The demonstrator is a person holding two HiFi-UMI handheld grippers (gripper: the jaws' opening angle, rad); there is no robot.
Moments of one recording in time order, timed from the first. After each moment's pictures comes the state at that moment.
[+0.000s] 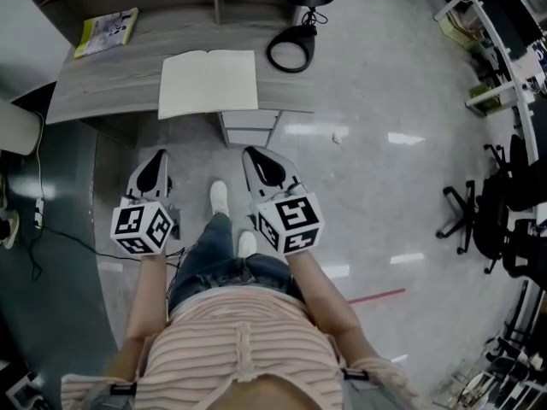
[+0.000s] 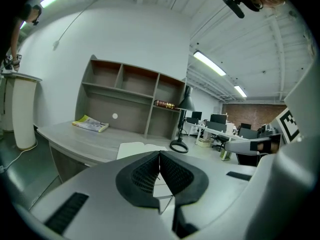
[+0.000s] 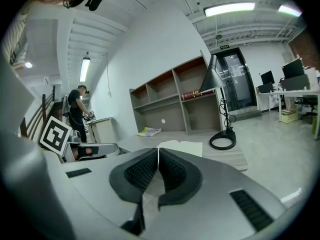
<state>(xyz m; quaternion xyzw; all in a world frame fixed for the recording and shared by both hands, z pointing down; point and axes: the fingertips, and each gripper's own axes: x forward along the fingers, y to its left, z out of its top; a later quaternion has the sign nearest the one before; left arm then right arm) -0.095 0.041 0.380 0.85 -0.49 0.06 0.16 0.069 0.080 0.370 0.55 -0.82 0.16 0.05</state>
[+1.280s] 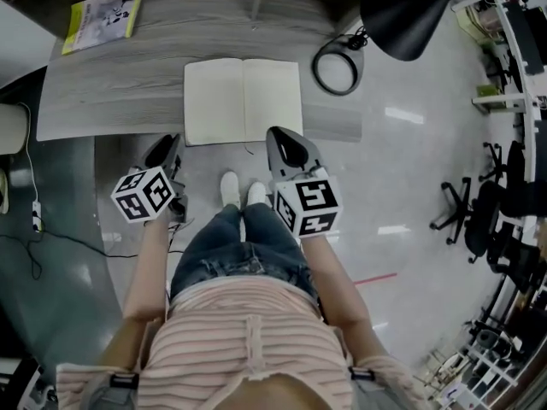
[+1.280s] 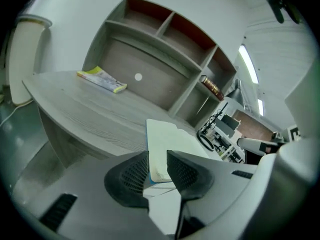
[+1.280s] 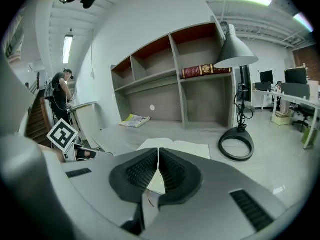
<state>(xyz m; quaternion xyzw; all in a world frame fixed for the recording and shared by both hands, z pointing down) -0.175 -0.152 0.503 0.79 -0.46 0.11 0.38 0.024 -0.115 0.418 0.58 -0.78 0.20 0.15</state>
